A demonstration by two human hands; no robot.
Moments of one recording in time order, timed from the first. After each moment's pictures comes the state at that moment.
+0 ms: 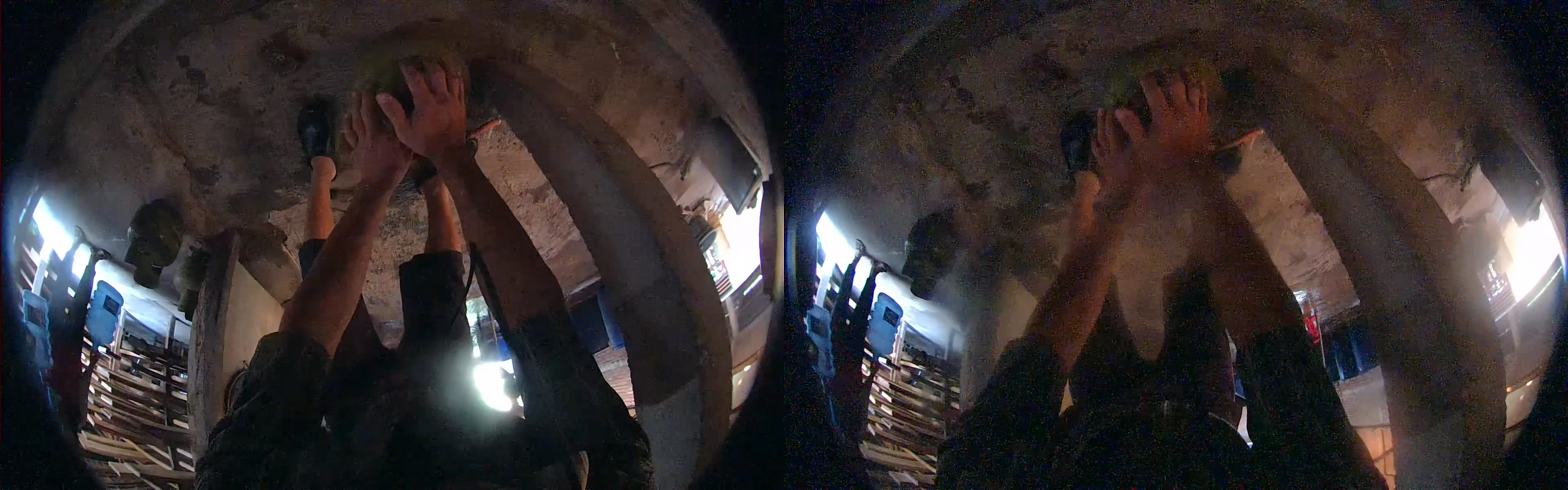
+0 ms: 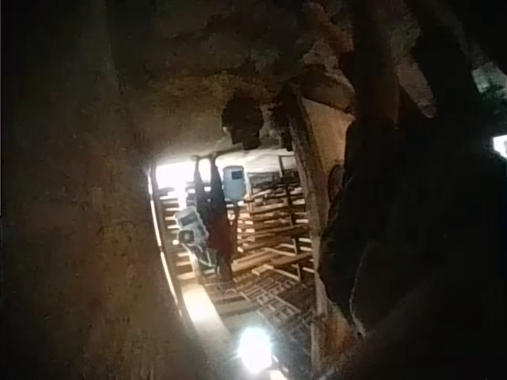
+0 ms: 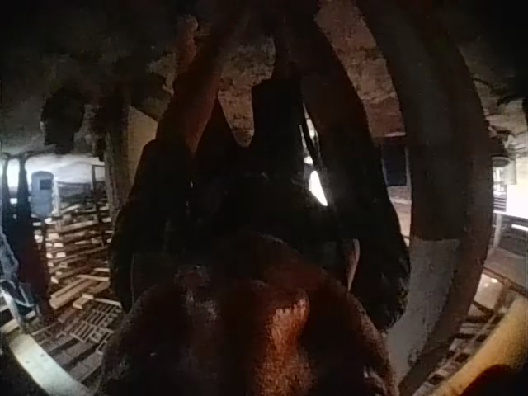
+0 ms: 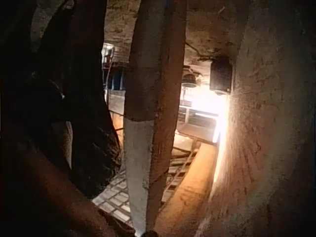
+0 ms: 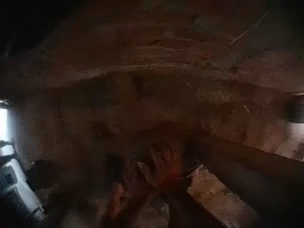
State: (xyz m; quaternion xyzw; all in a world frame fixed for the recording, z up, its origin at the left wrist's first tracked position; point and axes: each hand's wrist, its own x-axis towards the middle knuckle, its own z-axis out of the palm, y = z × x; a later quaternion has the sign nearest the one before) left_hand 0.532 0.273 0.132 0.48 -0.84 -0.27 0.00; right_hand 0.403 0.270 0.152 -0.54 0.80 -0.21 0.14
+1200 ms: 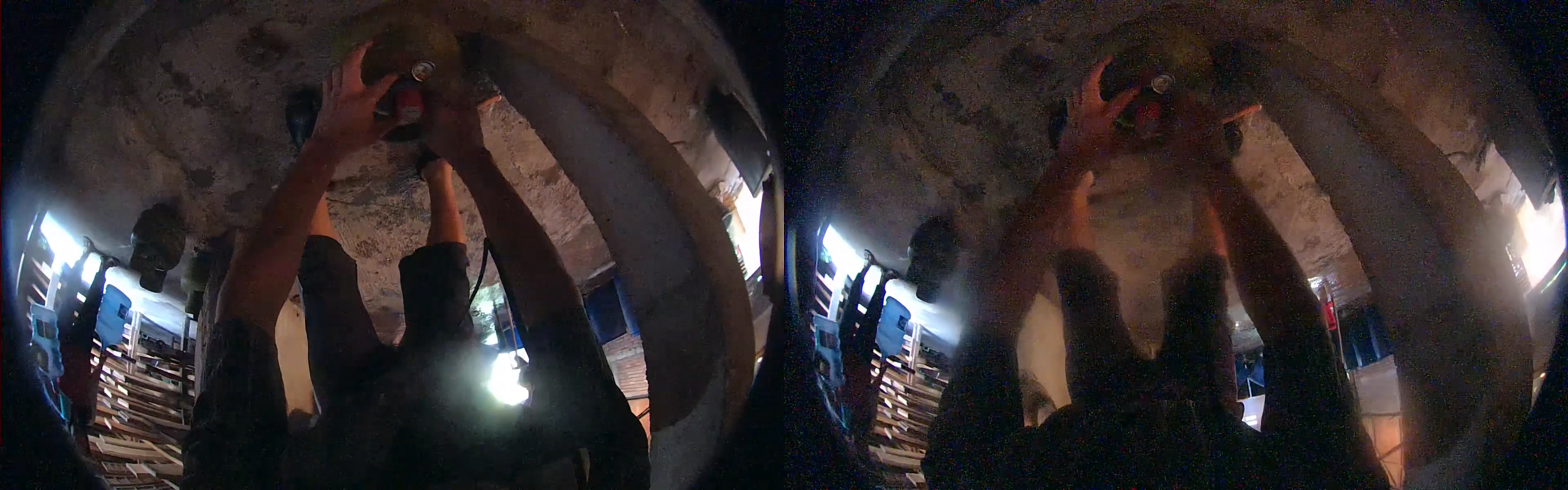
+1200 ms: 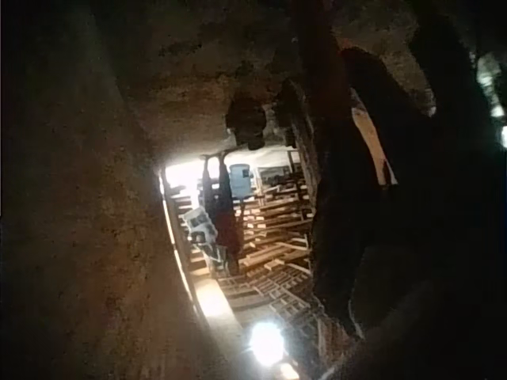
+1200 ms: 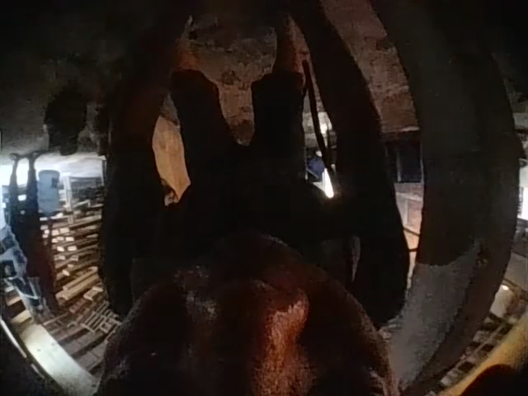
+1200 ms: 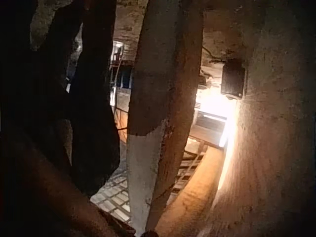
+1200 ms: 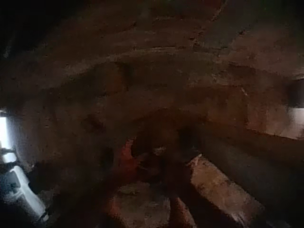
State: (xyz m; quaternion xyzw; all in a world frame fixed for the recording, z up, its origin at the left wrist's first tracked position) left_hand 0.541 0.222 0.107 0.21 -0.90 -0.39 0.03; right_hand 0.381 0.362 0.144 -0.53 0.79 -0.03 0.31
